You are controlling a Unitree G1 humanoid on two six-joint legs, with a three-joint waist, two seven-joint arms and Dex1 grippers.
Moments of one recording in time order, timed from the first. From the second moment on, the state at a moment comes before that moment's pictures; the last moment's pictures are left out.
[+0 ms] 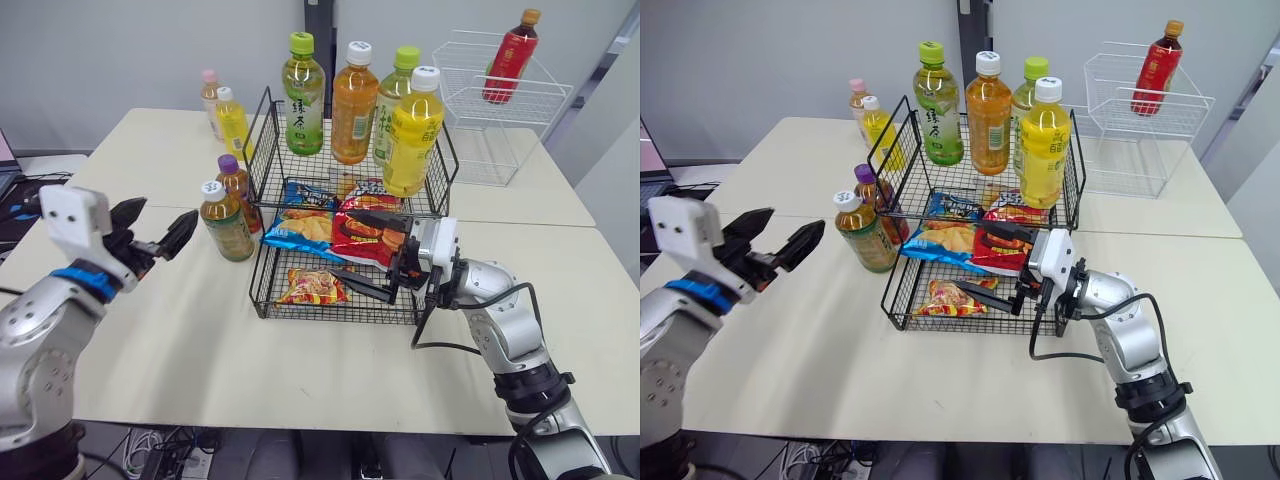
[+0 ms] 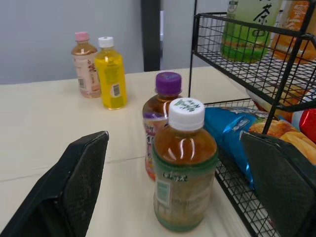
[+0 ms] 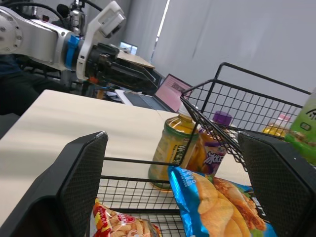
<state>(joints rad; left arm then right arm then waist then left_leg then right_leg) -0.24 0.66 0.45 -0.35 -0.58 0.64 -0.42 -0.43 -0.32 0.16 -0.19 0.34 -0.01 0.90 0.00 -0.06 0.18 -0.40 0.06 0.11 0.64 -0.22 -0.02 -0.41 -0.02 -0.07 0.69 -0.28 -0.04</state>
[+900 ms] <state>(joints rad) -0.48 0.59 0.24 0.02 -0.40 0.44 -0.51 -0.37 -0.38 0.14 -0.28 0.33 0.03 0.82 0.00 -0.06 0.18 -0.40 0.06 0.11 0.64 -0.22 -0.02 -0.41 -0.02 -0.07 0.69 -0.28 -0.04</state>
